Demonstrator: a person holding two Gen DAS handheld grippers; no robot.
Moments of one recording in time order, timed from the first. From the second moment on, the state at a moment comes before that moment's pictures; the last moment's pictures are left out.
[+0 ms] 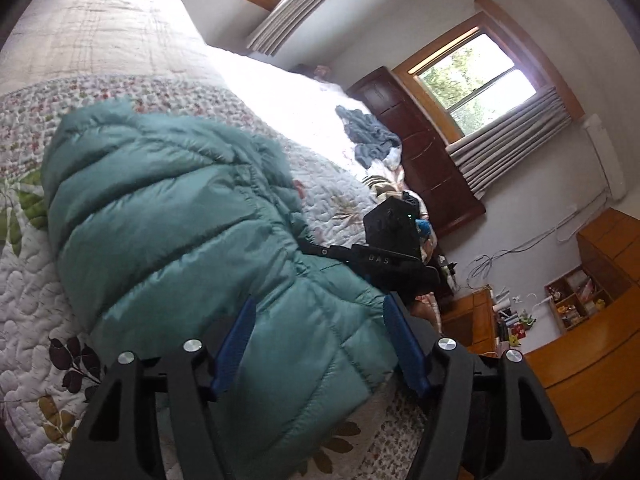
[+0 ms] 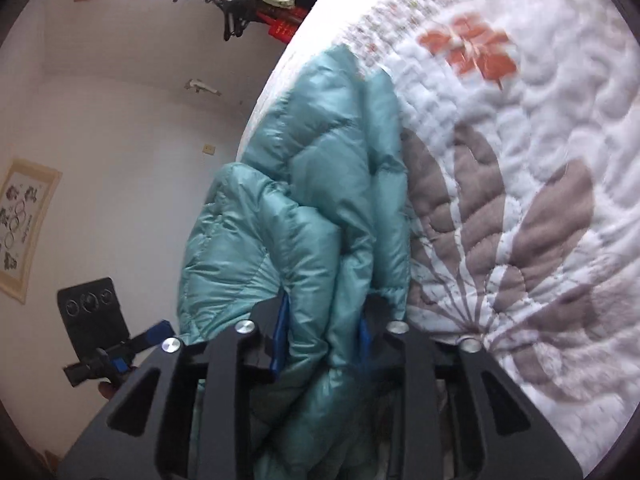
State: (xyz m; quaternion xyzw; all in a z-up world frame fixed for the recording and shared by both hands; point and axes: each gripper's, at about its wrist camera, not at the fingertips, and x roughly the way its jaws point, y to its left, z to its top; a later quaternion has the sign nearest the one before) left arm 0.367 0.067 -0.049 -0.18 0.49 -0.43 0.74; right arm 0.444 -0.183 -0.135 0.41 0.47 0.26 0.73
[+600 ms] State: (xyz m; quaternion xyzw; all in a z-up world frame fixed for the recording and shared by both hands) left arm 0.330 0.025 -0.109 -0.16 0.53 -0.46 0.69; right arm 0.442 -0.144 -0.112 0.24 0.47 0.23 0.82
